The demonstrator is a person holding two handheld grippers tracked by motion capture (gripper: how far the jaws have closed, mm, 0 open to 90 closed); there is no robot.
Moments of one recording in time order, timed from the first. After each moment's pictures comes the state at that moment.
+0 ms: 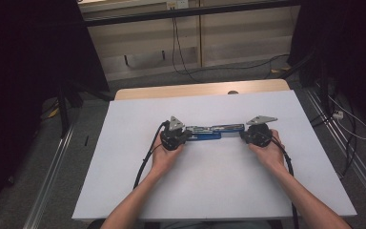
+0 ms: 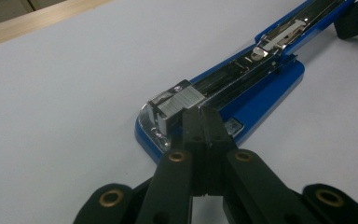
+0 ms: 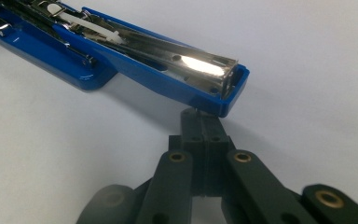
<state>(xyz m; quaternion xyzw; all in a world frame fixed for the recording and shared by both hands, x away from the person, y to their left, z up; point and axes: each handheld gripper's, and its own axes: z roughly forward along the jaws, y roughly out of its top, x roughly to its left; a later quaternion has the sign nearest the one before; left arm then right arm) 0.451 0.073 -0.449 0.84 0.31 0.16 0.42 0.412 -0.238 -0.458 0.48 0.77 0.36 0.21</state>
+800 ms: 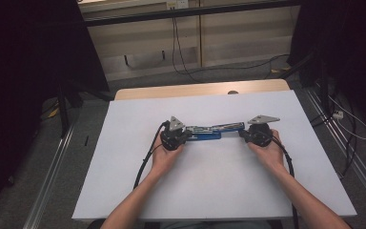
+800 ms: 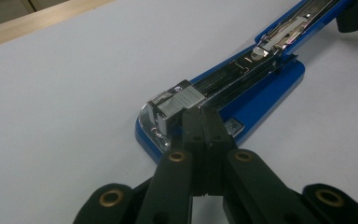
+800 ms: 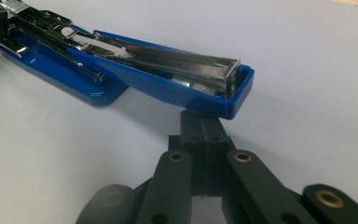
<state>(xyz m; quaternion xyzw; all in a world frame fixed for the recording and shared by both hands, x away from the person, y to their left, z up) 0.451 0.074 -0.449 0.84 0.31 0.16 0.42 0.412 -0.239 -0.456 0.49 0.75 0.39 0.21</state>
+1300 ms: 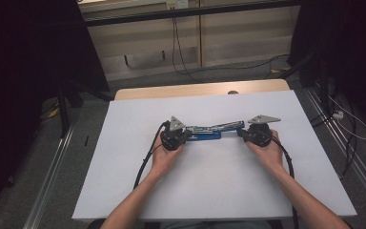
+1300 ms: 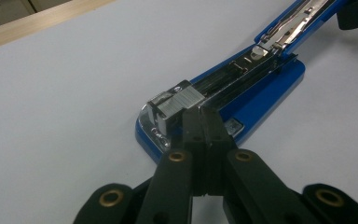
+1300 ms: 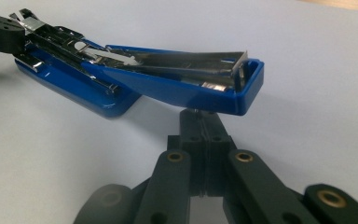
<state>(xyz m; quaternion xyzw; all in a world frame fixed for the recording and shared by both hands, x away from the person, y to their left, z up) 0.451 0.073 -0.449 0.84 0.31 0.17 0.42 0.411 -0.237 -0.456 0.49 0.74 0.41 0.20</state>
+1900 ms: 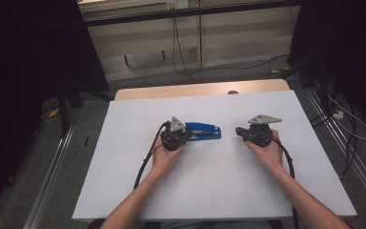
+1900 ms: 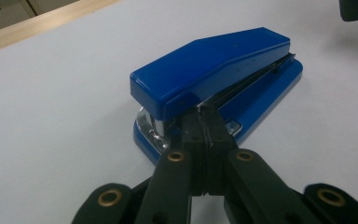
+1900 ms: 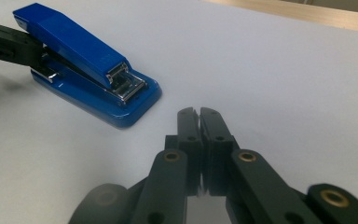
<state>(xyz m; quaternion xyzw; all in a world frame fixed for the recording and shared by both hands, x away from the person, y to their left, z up) 0.450 0.072 -0.450 0.84 0.30 0.17 0.42 0.409 -0.236 -0.452 0.47 0.74 0.43 0.21</state>
